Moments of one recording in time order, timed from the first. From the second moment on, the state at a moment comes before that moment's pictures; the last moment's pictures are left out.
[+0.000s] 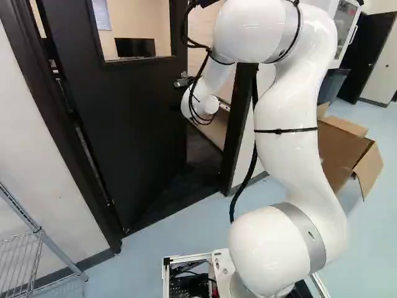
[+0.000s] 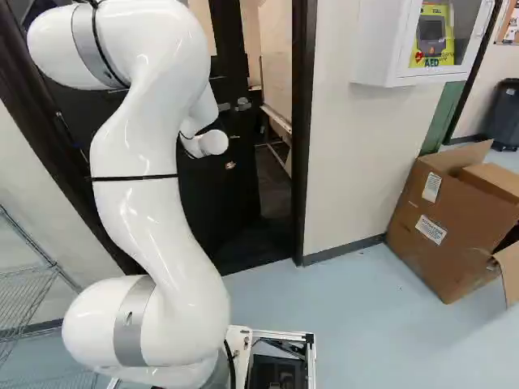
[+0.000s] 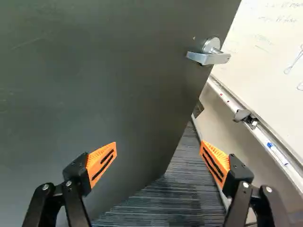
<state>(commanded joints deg) 7.6 -26.5 -59.7 -14.2 39.5 0.0</state>
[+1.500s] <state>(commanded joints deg) 4.2 -5.1 -34.6 -4.4 43.2 0.0</state>
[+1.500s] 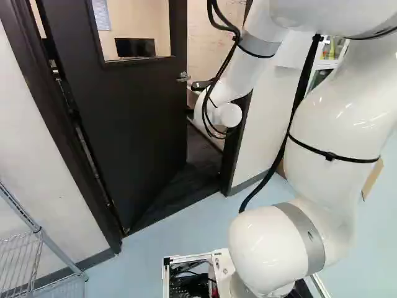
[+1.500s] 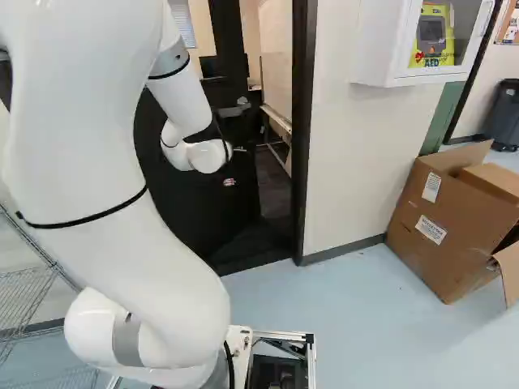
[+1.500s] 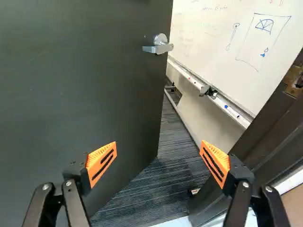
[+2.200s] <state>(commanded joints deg) 0.6 4.8 -24.6 -4.4 43.2 0.0</state>
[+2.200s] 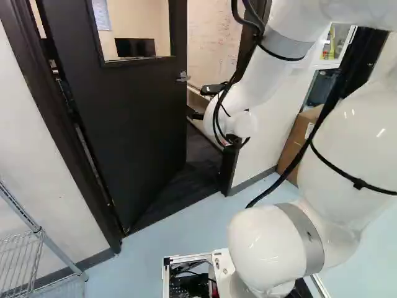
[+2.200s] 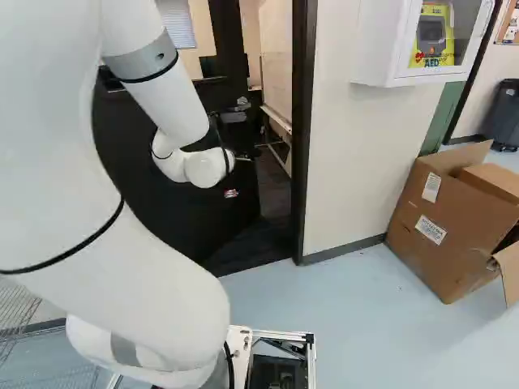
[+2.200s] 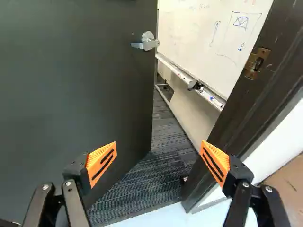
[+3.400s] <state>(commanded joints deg) -0.7 7.0 -22.5 -4.4 43.2 0.0</state>
